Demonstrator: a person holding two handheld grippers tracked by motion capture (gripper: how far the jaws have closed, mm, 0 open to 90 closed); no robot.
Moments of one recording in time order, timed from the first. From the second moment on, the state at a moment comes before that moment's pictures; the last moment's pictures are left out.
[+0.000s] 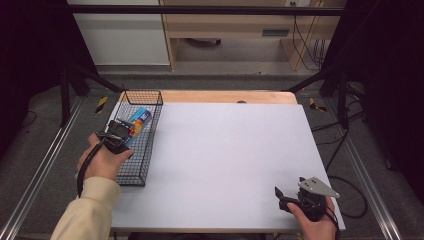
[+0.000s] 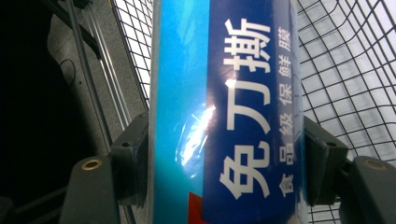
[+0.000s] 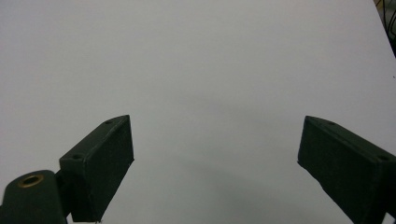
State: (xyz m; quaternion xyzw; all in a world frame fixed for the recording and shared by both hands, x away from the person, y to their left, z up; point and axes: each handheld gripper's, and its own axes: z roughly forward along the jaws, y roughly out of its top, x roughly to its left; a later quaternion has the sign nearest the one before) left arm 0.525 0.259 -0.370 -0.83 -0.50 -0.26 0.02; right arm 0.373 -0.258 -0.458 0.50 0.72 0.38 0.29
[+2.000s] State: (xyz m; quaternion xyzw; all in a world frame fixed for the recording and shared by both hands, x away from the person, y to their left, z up) left arm 0.539 0.253 -0.391 -0.84 -0.49 -0.21 0.07; right arm 0.373 -0.257 -0.459 0.50 0.72 0.38 0.28
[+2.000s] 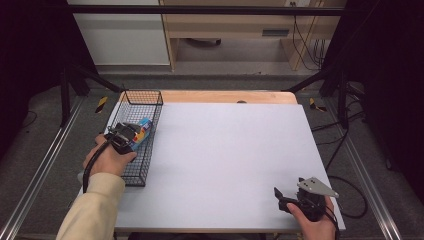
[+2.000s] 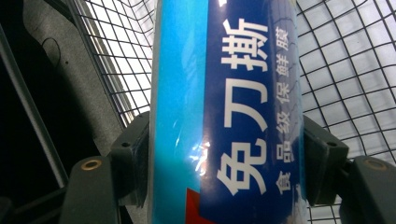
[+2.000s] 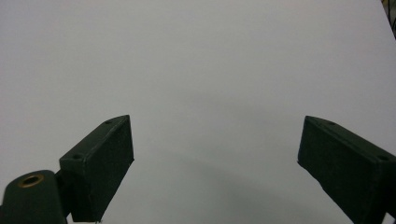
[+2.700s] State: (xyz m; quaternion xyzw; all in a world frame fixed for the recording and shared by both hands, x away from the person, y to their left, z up) left arm 0.538 0.249 -0.391 -0.84 -0.48 -0.22 0.08; right arm 0.373 -0.256 -0.459 0.50 0.72 0.38 0.28
